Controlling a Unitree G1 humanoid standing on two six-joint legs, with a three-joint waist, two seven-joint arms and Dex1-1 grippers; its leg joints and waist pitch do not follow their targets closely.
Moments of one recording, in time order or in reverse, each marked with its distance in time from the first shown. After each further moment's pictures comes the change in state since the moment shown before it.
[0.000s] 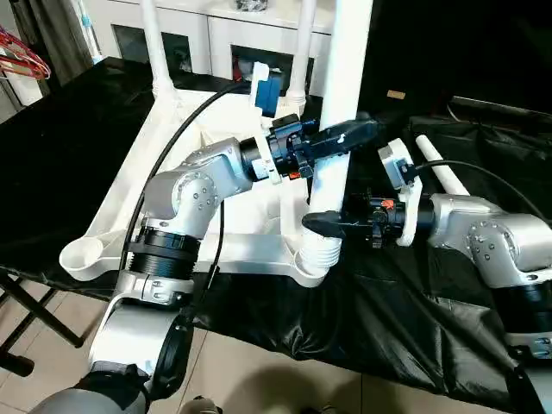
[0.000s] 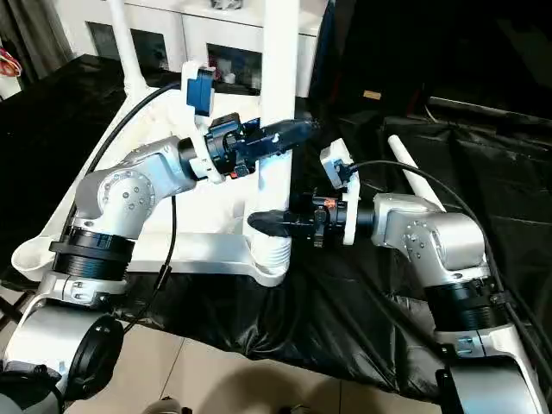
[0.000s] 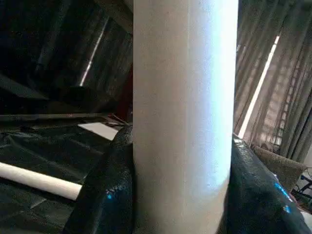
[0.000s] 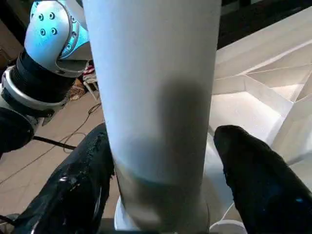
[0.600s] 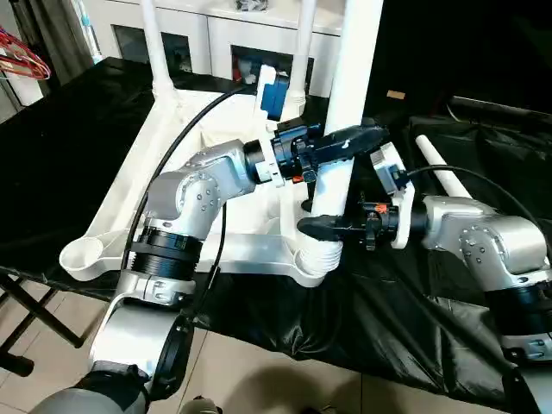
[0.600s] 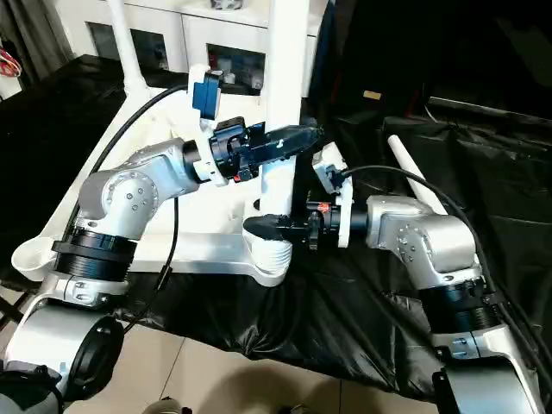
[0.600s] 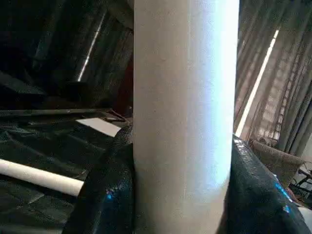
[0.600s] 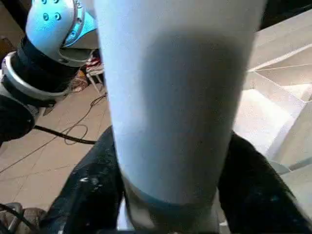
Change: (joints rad) left arm 0.000 0.006 -0.022 0.002 0.004 0.000 -0.006; right arm 0.004 0.009 0.036 0.001 -0.028 -0.040 0.022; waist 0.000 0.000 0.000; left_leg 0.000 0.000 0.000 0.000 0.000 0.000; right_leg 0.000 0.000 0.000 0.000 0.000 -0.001
